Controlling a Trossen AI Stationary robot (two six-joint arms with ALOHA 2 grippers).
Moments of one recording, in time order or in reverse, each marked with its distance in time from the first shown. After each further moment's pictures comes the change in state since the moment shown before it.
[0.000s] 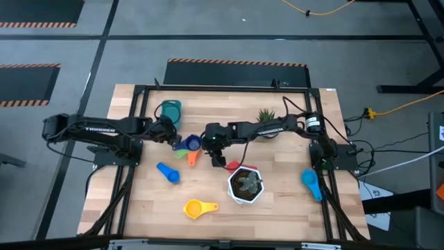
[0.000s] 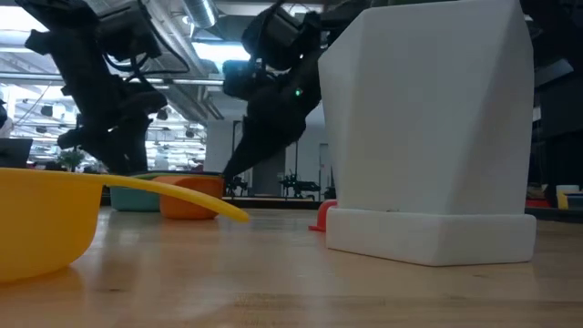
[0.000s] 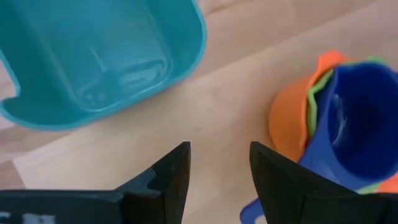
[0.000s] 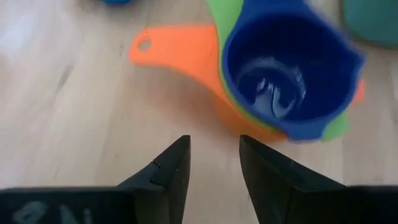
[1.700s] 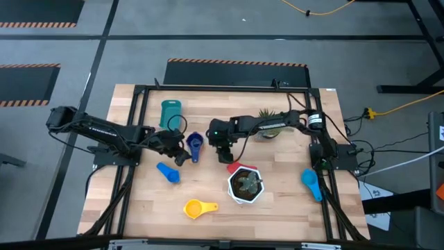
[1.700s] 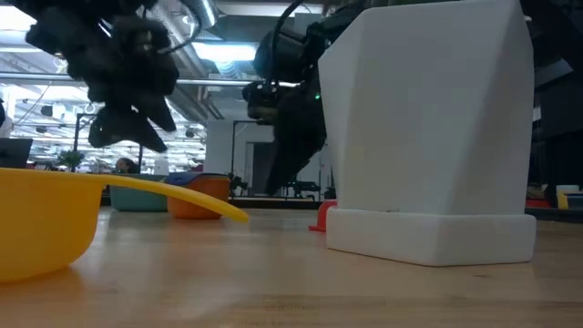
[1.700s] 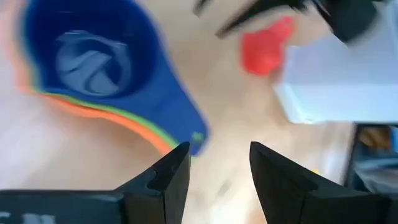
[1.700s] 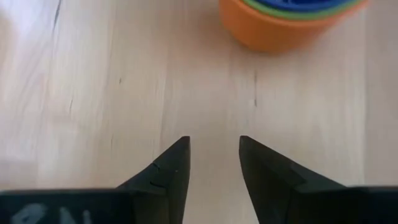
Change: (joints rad) left arm -0.269 0.065 0.000 0.412 0.187 0.000; right arm -0.056 -0.040 0.000 -0.274 -0.079 0.097
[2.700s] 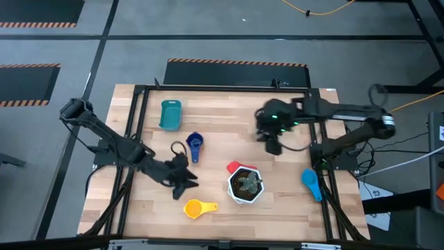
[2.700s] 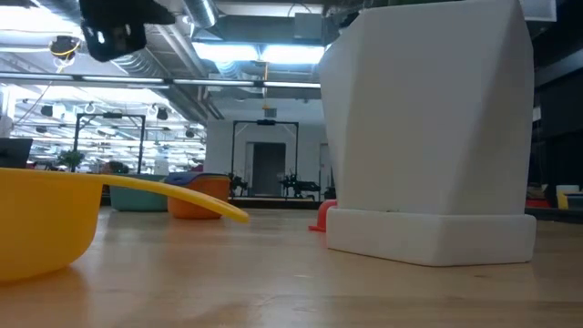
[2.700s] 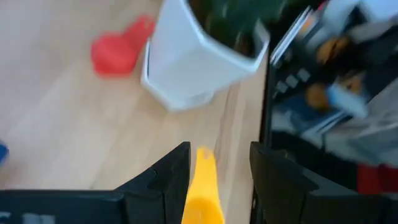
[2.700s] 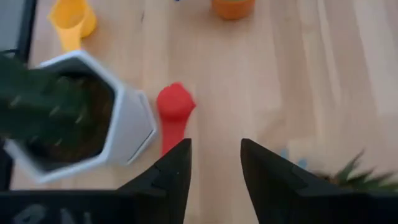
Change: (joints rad) left arm -0.453 0.218 0.334 0.020 -0.286 0.011; right arm 0.016 -0.795 -0.241 -0.436 0.062 0.149
